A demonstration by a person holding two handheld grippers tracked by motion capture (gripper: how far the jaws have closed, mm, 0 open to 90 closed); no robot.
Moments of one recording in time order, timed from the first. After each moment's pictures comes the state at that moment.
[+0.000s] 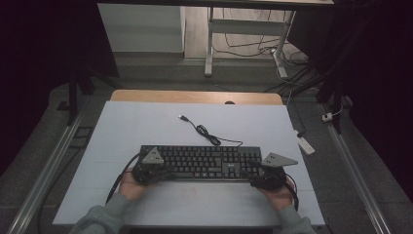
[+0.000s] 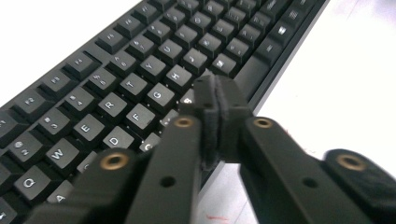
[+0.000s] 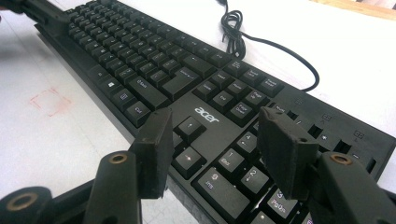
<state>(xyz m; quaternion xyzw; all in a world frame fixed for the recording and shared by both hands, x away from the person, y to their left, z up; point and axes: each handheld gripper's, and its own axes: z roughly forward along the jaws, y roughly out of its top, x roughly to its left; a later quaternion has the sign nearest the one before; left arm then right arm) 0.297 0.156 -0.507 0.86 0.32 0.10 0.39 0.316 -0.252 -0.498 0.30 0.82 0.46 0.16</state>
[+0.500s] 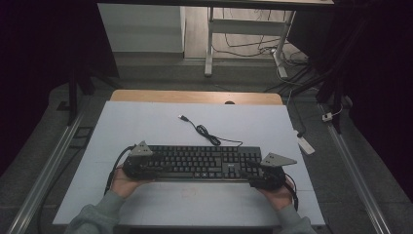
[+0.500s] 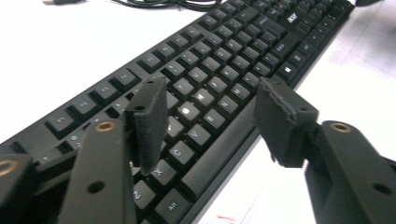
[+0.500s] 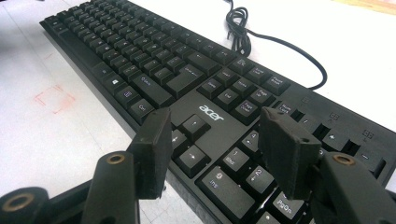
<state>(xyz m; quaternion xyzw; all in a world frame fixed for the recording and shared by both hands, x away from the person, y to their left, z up) 0.298 0.178 -0.490 0.82 0.37 0.11 0.43 0.317 -0.251 -0.500 0.30 0.82 0.46 0.15</state>
